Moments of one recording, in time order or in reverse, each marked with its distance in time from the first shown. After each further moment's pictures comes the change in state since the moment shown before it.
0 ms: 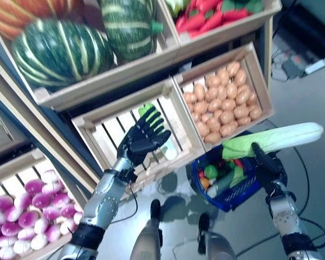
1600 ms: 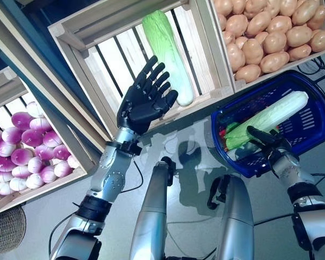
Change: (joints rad) left arm -0.240 0.006 -0.054 -0.008 -0.070 -0.119 0.007; right arm -0.508 -0.188 0.234 0.459 -0.286 0.226 -0.194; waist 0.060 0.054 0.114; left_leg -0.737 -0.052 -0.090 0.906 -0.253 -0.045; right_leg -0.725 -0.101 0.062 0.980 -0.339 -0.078
